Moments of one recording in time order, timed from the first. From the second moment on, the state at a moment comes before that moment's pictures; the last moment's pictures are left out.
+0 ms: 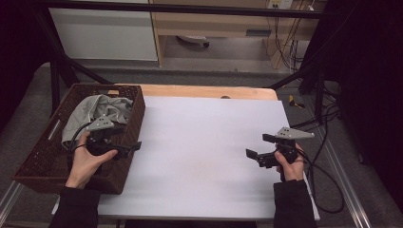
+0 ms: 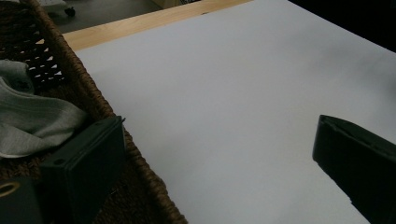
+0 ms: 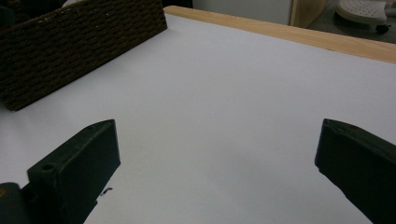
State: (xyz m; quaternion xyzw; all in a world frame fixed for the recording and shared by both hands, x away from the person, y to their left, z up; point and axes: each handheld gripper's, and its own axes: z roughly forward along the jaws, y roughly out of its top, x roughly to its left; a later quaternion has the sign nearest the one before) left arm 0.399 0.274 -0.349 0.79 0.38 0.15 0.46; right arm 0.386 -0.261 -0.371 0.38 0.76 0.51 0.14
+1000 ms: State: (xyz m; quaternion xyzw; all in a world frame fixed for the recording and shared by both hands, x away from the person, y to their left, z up) left arm 0.400 0.299 -0.347 0.78 0.40 0.16 0.46; right arm 0.388 -0.259 -0.375 0.38 0.76 0.50 0.14
